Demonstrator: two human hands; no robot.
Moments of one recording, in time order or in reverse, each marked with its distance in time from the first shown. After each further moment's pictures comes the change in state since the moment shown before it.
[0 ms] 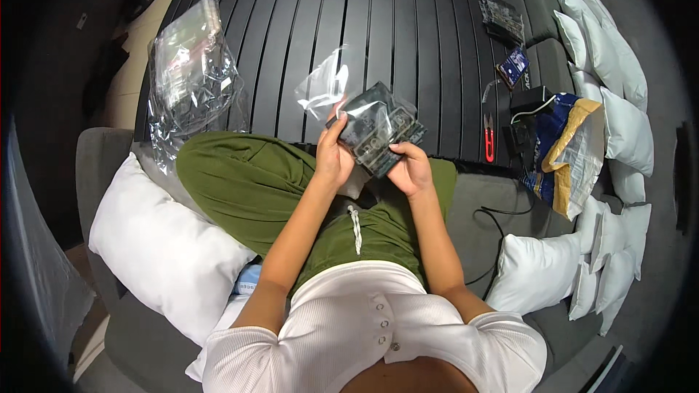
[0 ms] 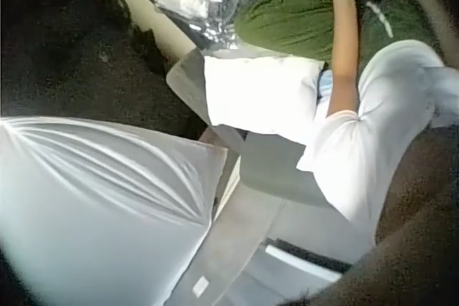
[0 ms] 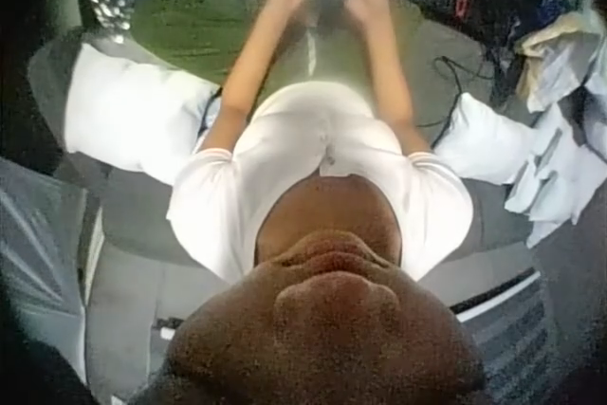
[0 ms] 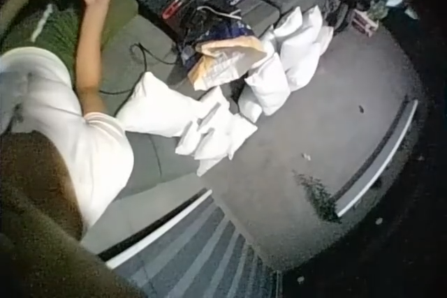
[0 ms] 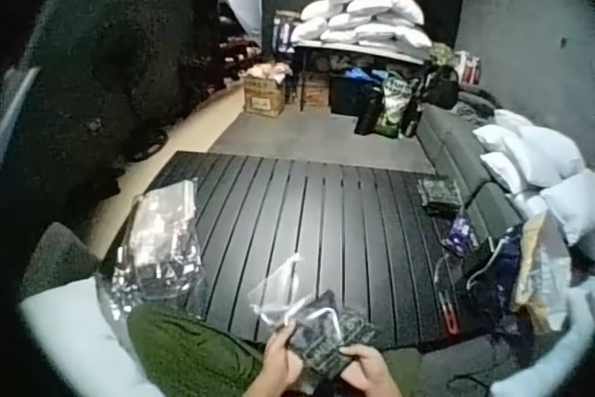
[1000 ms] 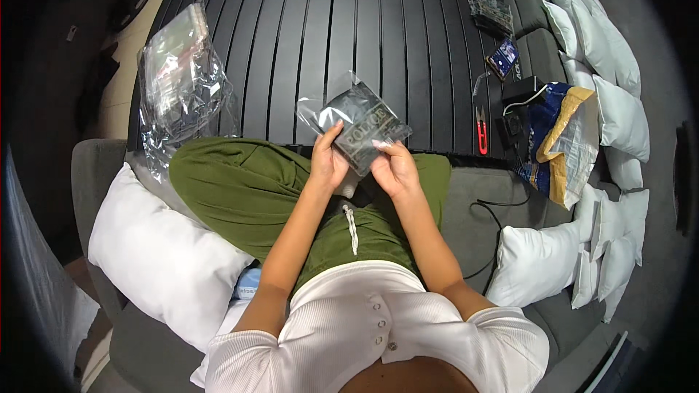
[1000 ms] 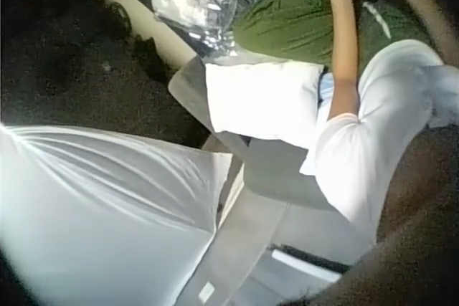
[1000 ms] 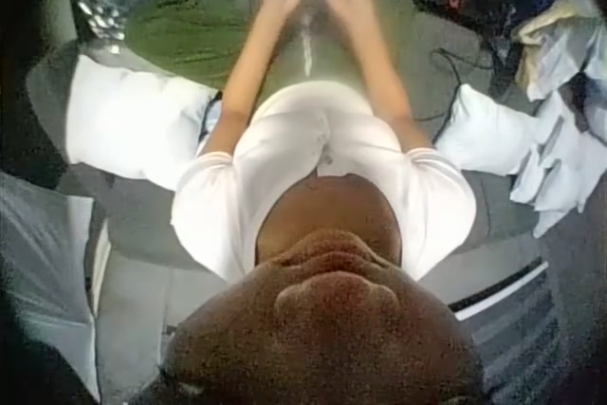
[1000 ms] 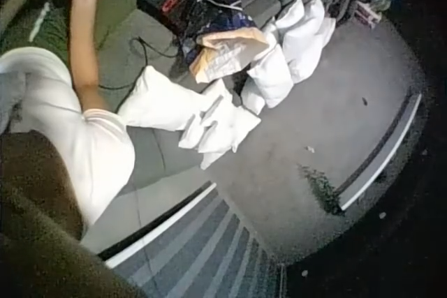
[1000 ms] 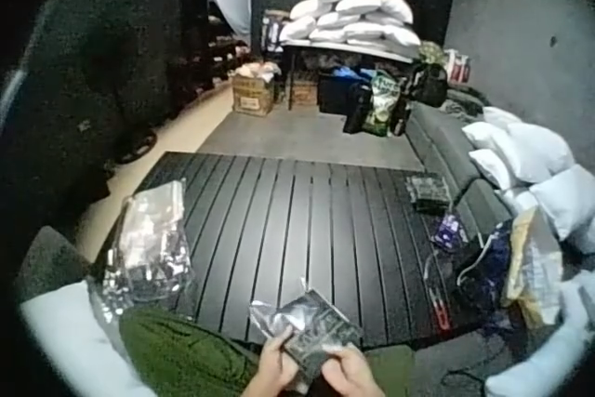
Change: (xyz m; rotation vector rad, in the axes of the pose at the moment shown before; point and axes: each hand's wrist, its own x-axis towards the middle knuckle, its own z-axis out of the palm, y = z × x) left_hand 0.004 -0.017 -0.029 -0.123 0.076 -0.211; right_hand 0.003 0.019 0.002 -0.034 0.136 -0.186
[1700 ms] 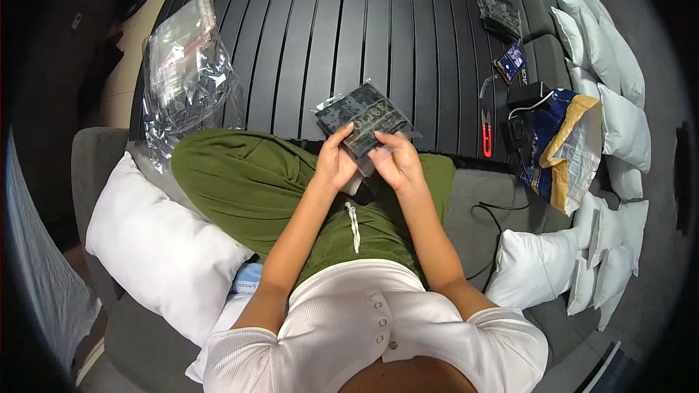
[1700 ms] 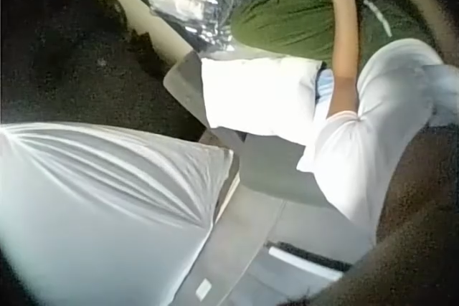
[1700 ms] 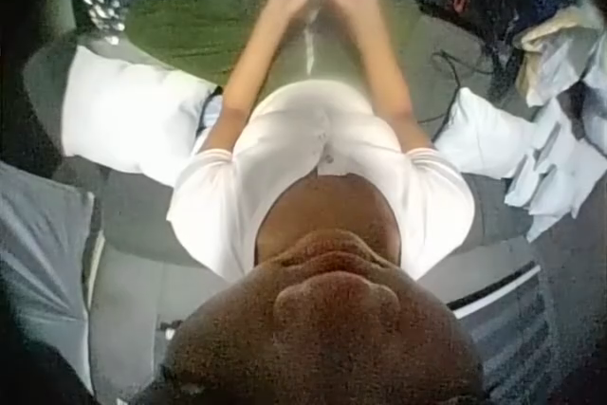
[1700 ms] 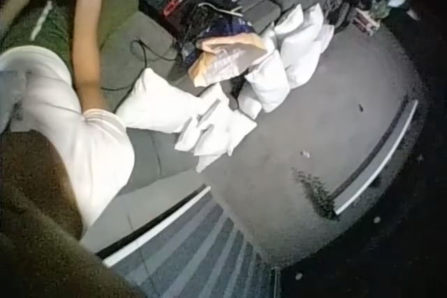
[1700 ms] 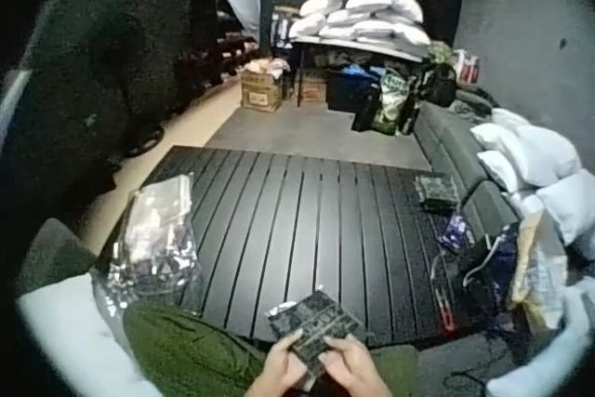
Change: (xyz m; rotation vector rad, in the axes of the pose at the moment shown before) left_hand -0.009 0.000 0.006 -0.088 -0.054 -0.102; right_hand 0.007 -0.005 0.019 0.020 0.004 0.085
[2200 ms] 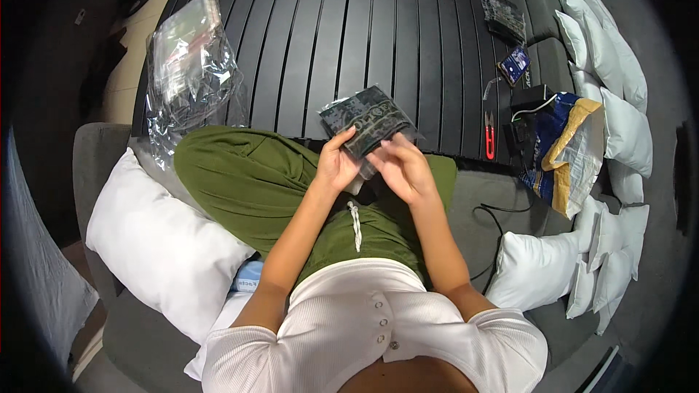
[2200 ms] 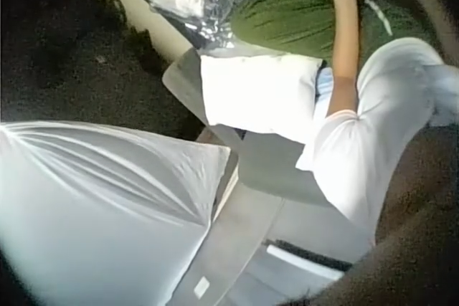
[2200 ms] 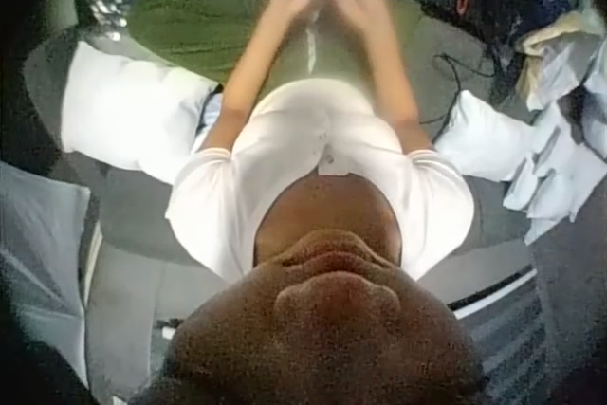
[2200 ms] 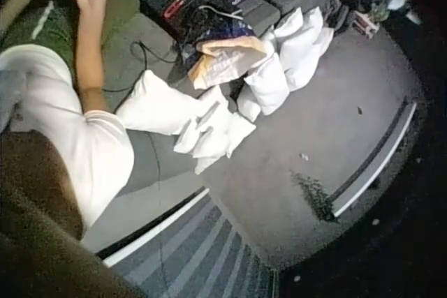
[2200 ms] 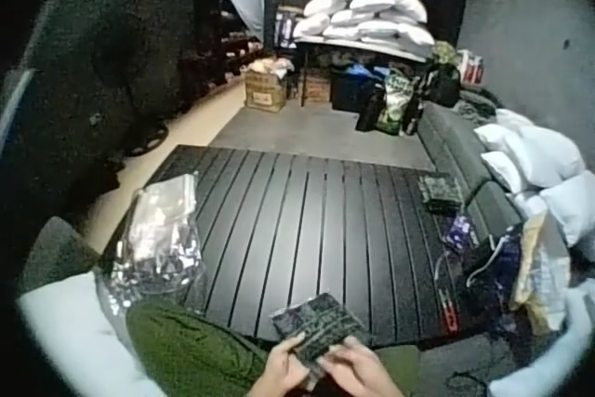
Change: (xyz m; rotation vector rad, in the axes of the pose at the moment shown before) left_hand -0.004 0.001 -0.007 -0.064 -0.056 -0.040; right_hand -0.031 -0.012 0.009 -0.115 -0.108 0.070
